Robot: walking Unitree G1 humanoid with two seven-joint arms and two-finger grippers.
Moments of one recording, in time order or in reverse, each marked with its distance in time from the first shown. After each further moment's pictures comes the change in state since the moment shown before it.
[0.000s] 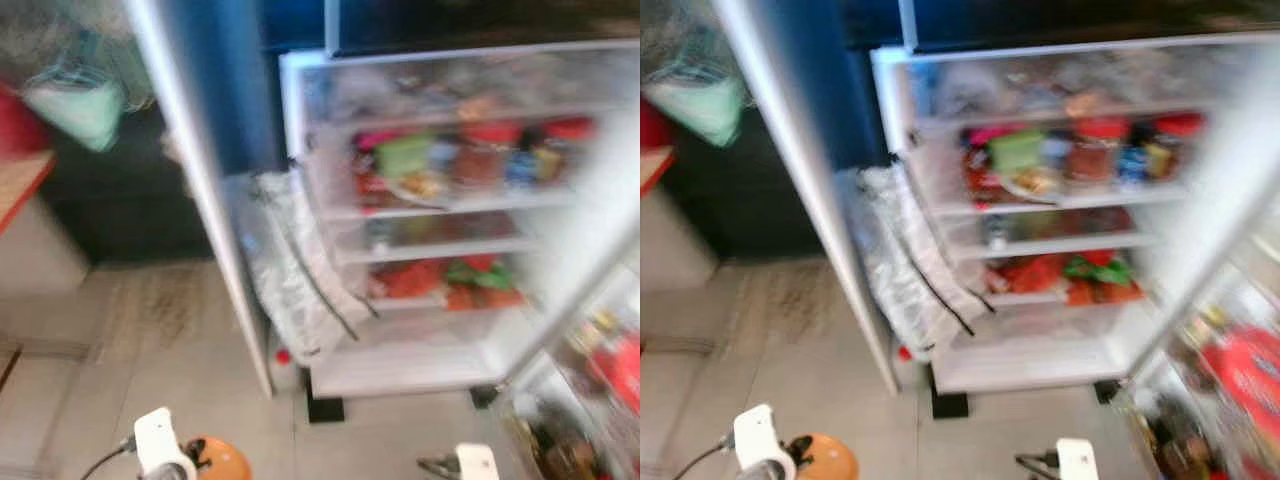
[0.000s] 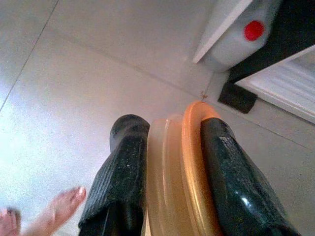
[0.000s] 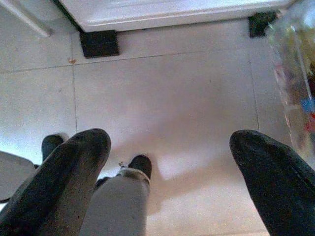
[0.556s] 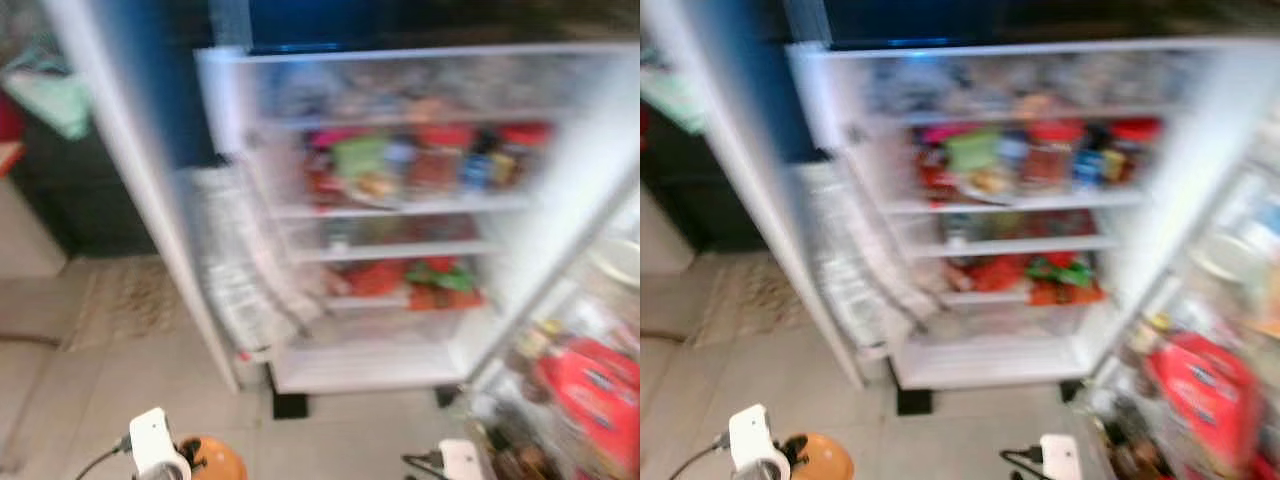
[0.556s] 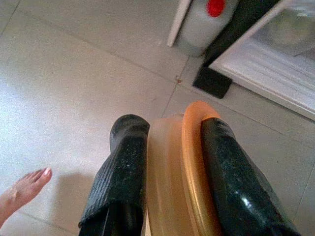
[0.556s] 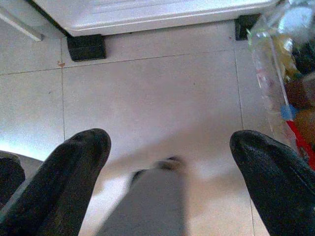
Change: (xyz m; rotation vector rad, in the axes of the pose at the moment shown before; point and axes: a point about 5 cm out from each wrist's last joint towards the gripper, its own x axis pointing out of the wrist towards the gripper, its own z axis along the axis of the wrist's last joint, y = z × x) left arm 0.001 0.001 0.006 0.003 -0.015 0.001; right arm 0.002 0.014 0.000 0.015 -0.003 0.042
